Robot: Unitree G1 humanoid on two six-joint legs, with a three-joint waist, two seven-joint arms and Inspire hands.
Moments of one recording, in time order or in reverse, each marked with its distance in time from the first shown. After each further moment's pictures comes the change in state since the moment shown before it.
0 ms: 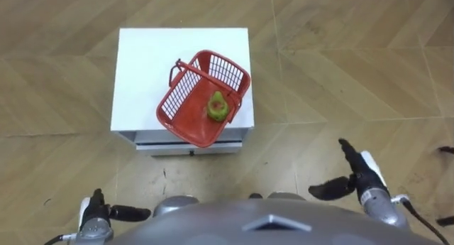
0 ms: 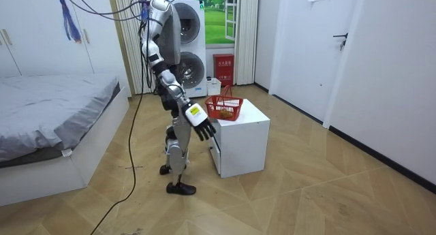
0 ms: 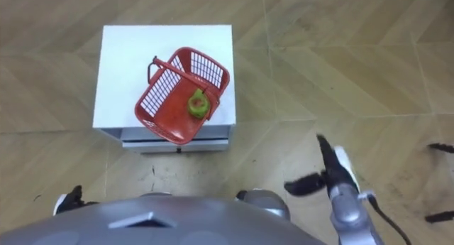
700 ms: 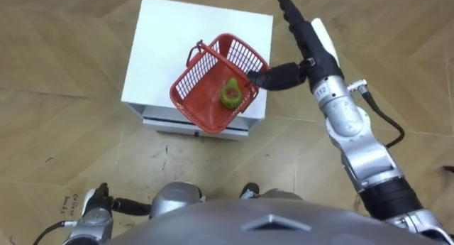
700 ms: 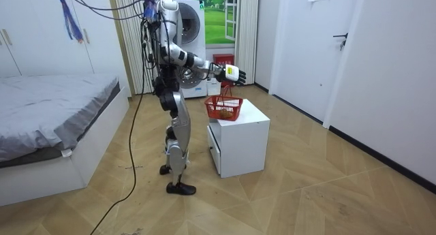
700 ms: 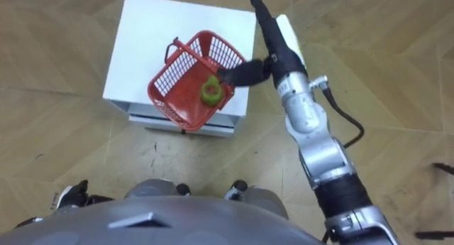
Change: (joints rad) left arm -0.090 0.036 -0.068 0.064 -0.014 0.027 -0.047; right arm -0.221 -0.003 0.250 -0.726 0.171 0.037 0.038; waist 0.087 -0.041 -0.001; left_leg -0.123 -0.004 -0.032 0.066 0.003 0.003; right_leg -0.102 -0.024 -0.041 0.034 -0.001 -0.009
